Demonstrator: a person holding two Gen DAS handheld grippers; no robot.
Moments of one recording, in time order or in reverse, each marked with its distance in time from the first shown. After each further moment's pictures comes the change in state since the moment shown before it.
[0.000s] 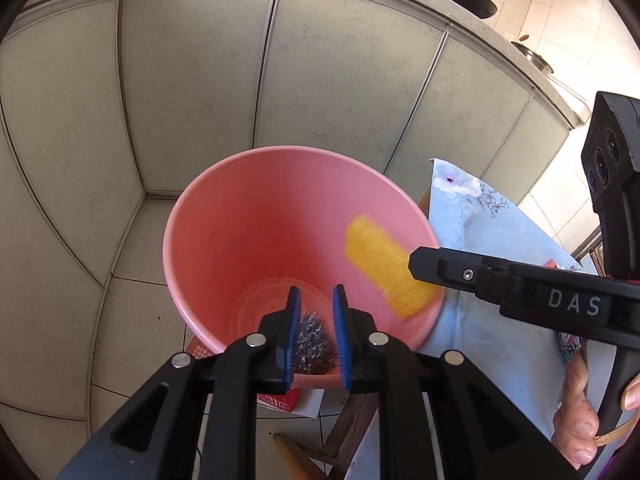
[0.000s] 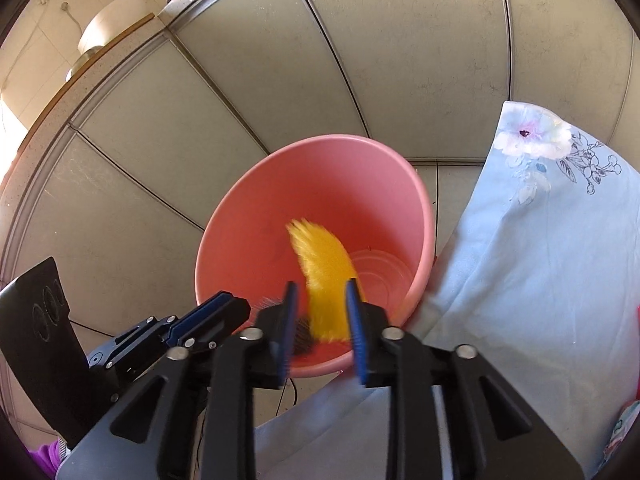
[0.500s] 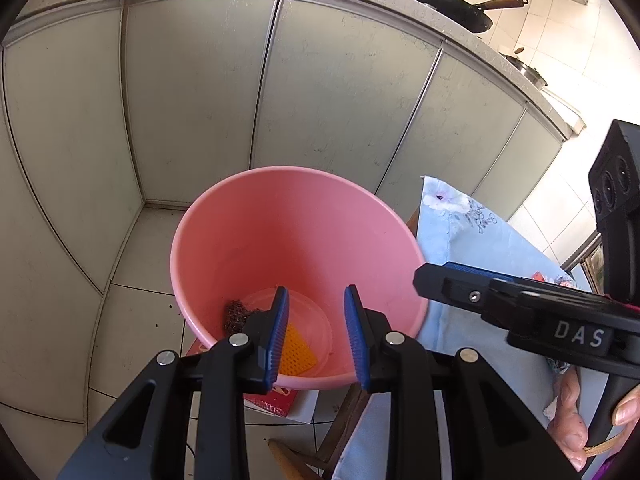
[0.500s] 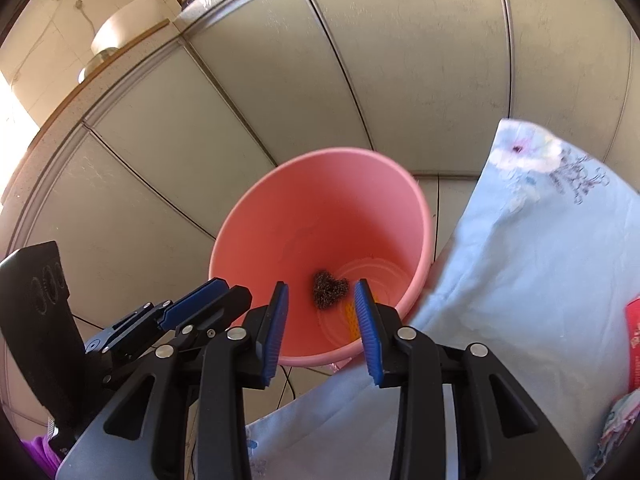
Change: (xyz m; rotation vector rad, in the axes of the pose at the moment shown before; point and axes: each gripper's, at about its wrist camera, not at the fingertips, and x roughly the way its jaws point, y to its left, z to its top) left arm -0.020 -0.002 0.005 -0.010 -0.044 -0.020; right arm -0.032 -0.002 -0.008 -0.033 -0.059 0.002
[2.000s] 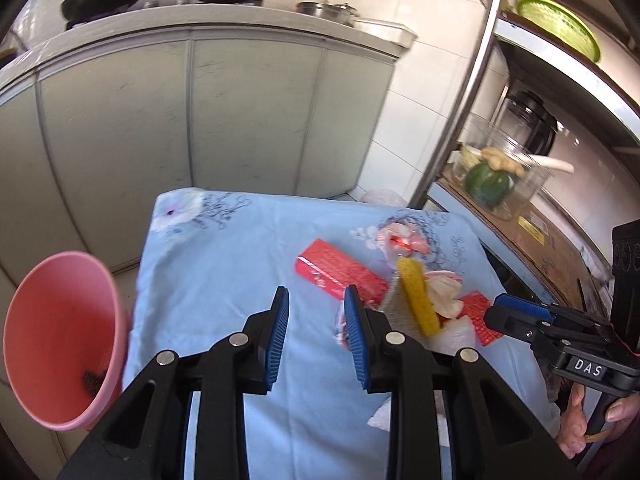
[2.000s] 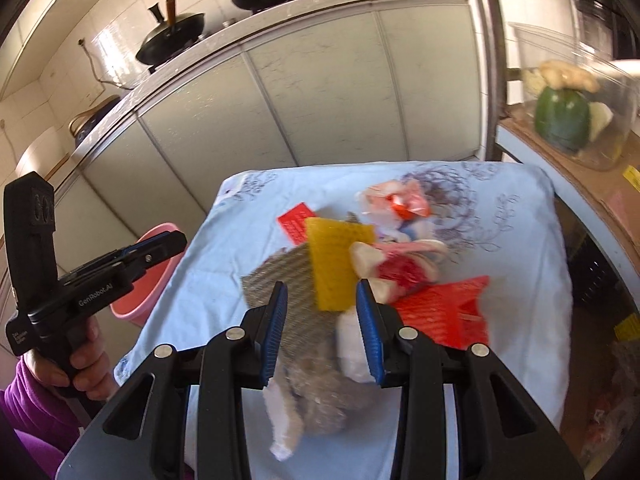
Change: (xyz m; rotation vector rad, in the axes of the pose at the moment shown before) left arm -0.020 -0.247 -0.014 0.447 0.051 -0.374; right arm -0.242 -0.170 -0.166 0.337 -0.325 -0.362
